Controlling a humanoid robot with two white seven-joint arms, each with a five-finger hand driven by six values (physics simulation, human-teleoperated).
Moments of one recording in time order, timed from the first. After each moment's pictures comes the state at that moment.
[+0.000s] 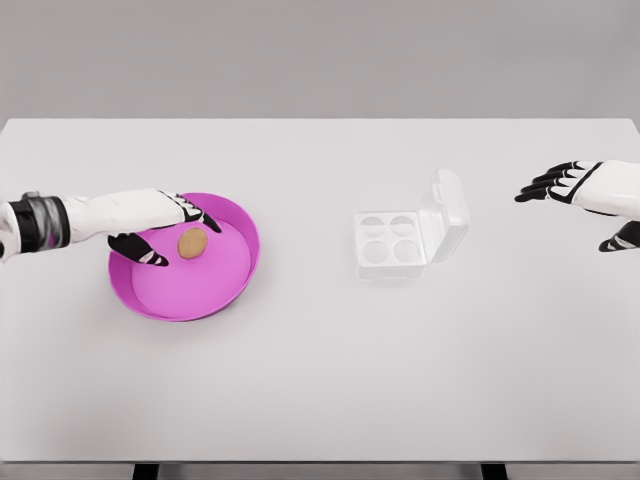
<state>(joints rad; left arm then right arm) -0.60 0.82 -0.67 -1.47 -0.26 -0.41 -0.61 -0.42 -1.12 0.37 -1.57 0.19 -0.61 0.61</state>
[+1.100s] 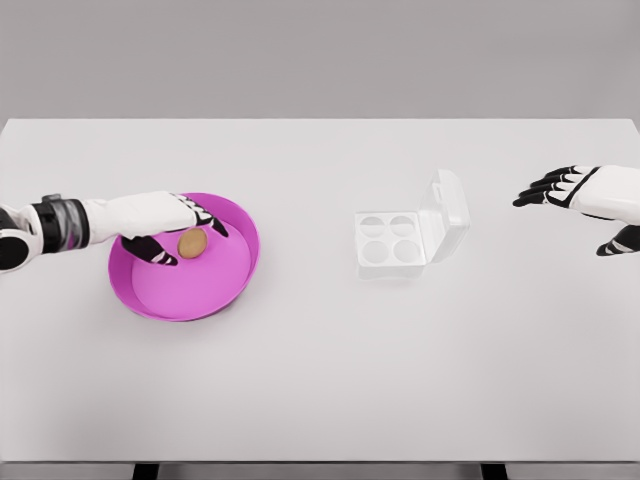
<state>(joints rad) -0.60 0.76 -0.68 -1.44 -0.36 -0.40 -0.61 -0.41 -1.12 0.37 -1.58 0.19 -0.61 0.61</state>
